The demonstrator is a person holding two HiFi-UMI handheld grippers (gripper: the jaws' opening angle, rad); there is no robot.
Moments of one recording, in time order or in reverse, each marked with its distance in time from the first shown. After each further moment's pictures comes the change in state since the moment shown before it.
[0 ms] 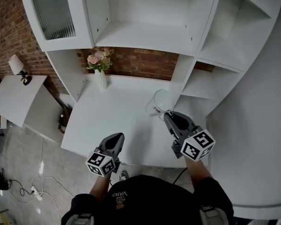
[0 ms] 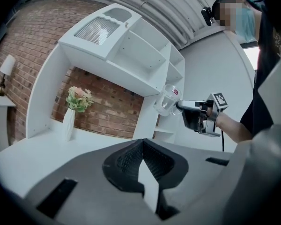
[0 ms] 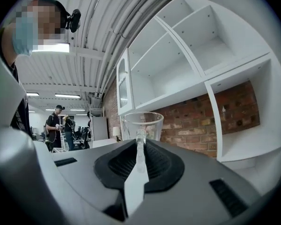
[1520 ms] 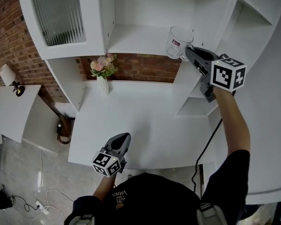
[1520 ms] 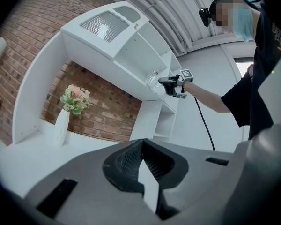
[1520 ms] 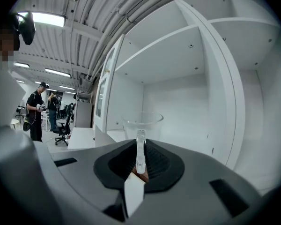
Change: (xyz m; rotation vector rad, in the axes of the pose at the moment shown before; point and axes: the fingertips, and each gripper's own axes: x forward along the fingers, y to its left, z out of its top) left arm -0.003 0.062 0.026 -0.027 -0.018 -0.162; right arm 0.122 -0.067 0.205 -0.218 0.113 -0.179
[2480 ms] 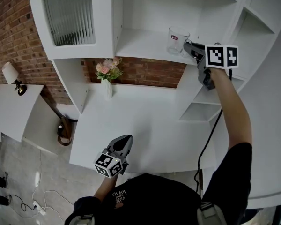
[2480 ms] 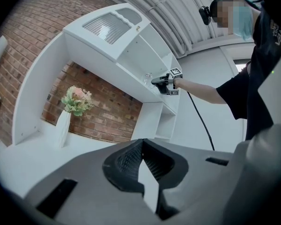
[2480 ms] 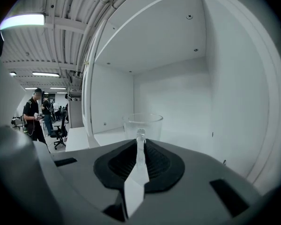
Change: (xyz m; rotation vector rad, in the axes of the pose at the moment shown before) left arm -0.003 0.011 0.004 -0.004 -0.020 -0.004; right arm 0.059 -0.027 0.011 0.092 0.129 -0.038
